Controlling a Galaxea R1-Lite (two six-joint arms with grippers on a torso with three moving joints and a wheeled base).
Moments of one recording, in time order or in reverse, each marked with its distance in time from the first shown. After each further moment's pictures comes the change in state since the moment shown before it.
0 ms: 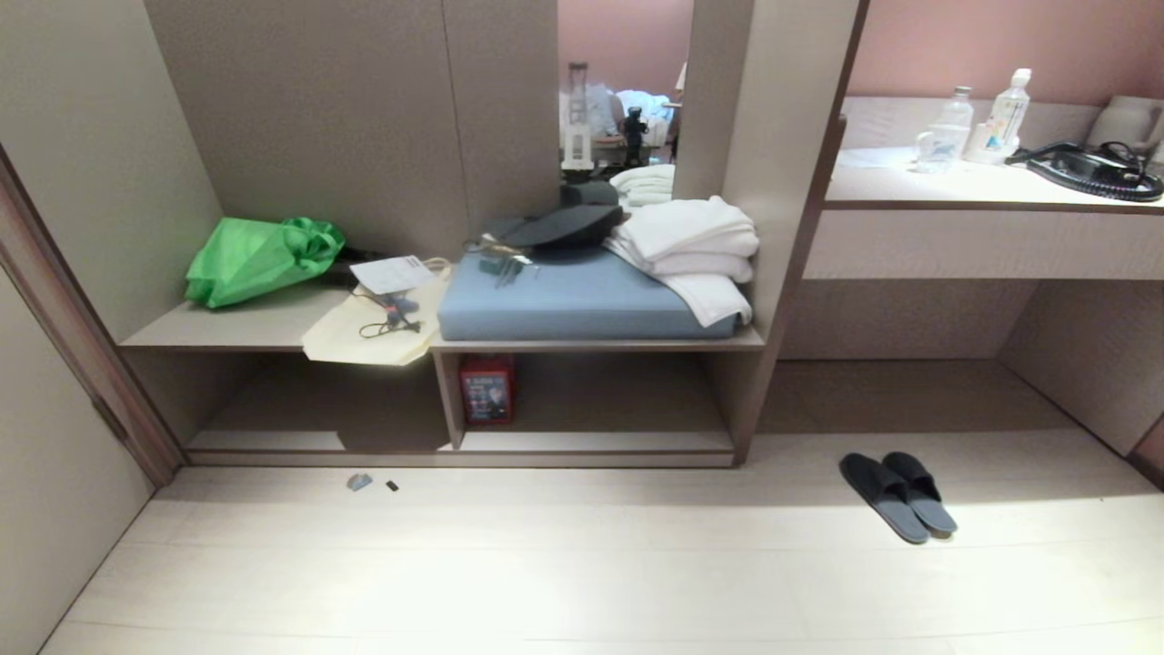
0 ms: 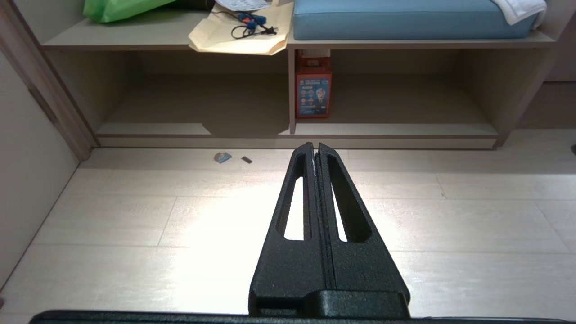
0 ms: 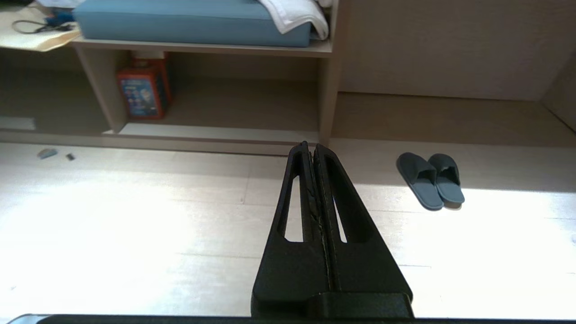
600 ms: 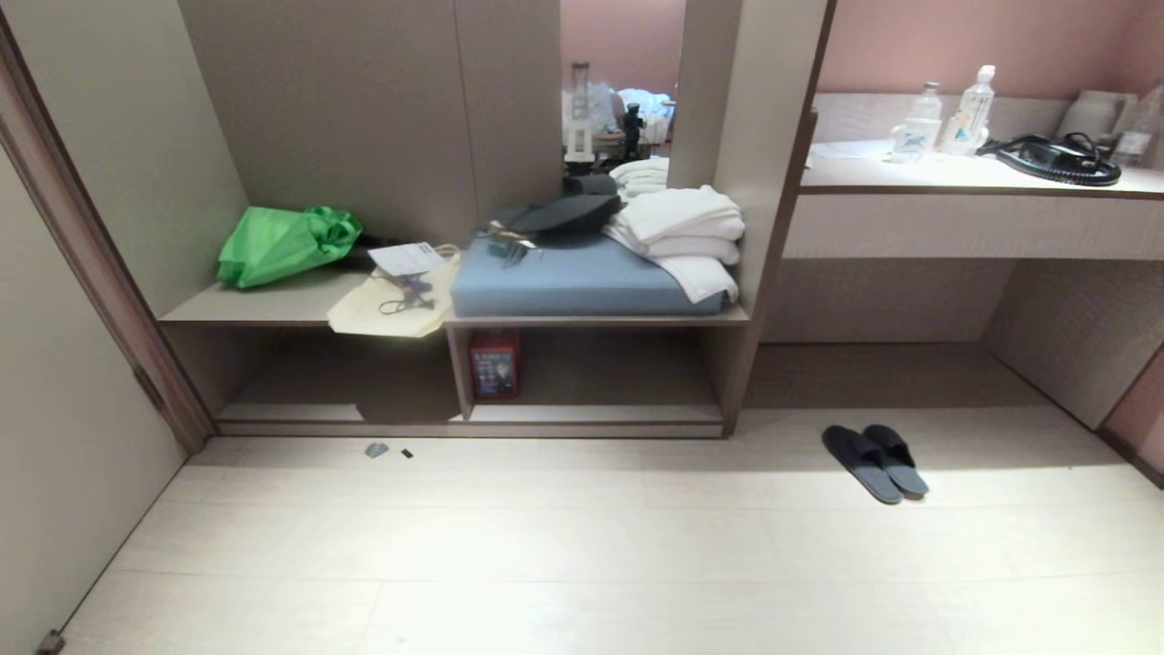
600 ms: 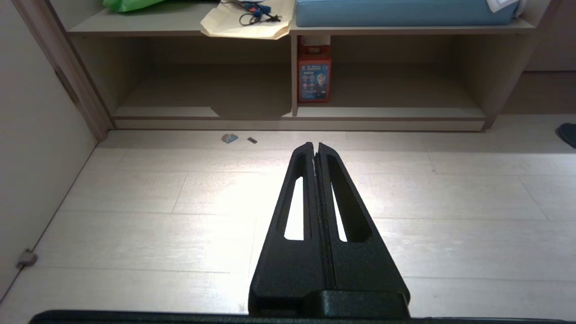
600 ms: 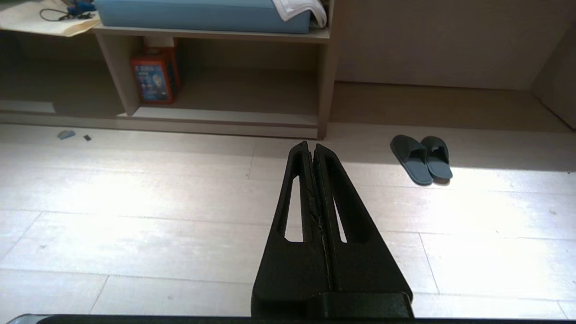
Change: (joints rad) left arm 0.000 0.000 0.000 0.000 0.001 0.000; right arm 0.000 0.000 0.000 0.000 0.001 -0.003
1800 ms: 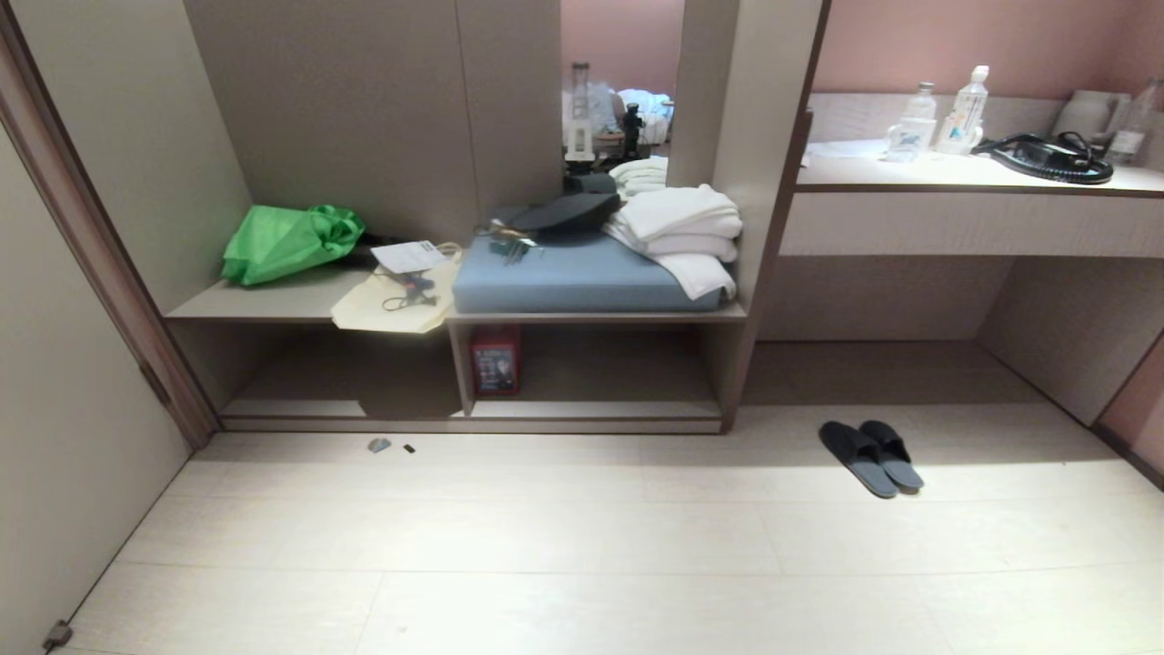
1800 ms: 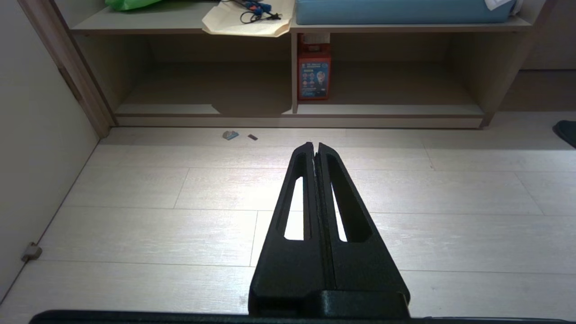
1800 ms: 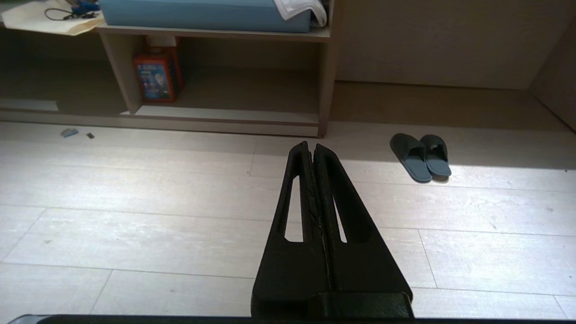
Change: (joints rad) left arm 0.000 0.000 0.000 0.000 -0.001 0.000; right arm 0.000 0.000 0.000 0.000 -0.002 0.002
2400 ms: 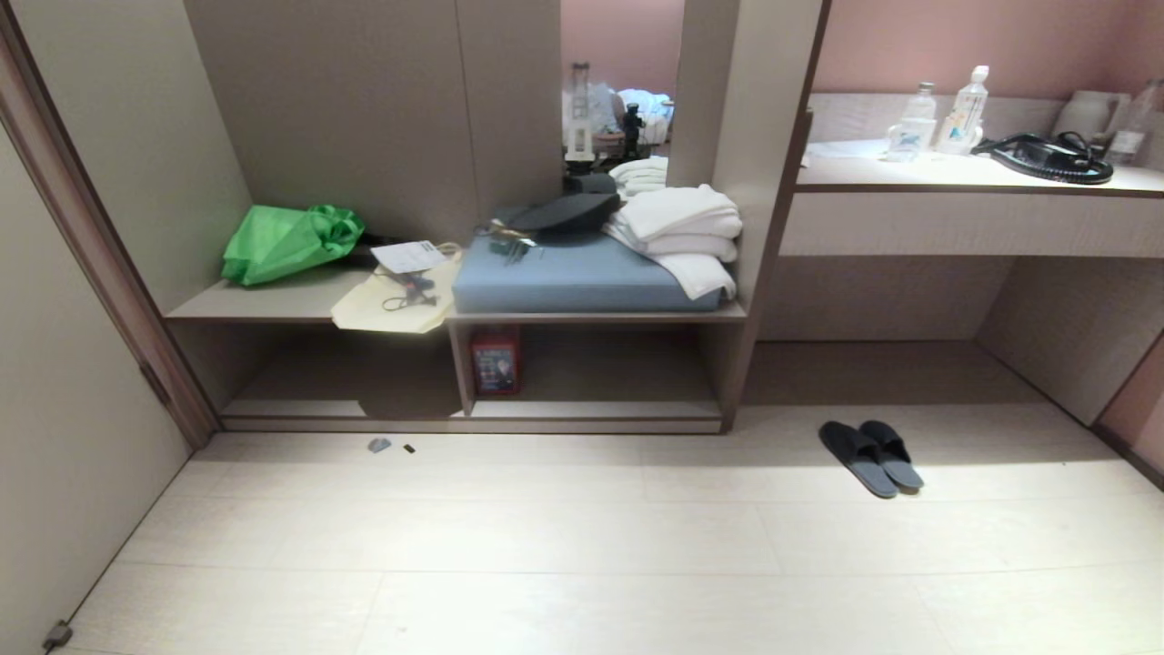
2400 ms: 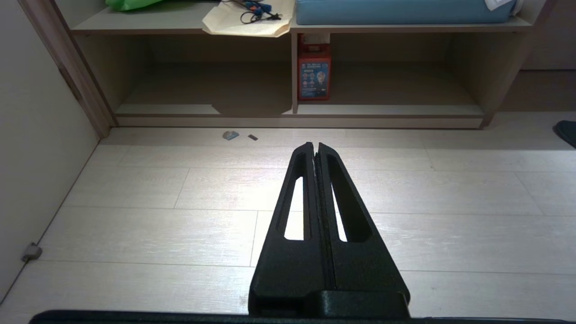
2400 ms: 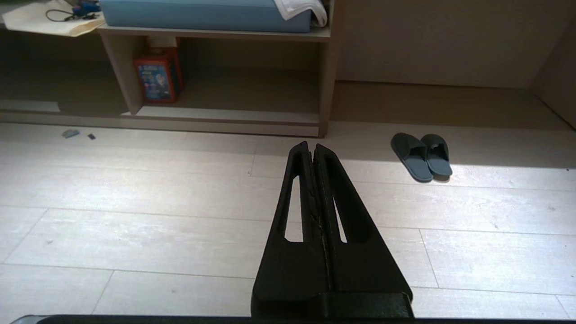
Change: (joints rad) left arm 0.000 0.000 0.000 0.000 0.001 0.000; right arm 0.000 0.000 0.000 0.000 0.000 0.006
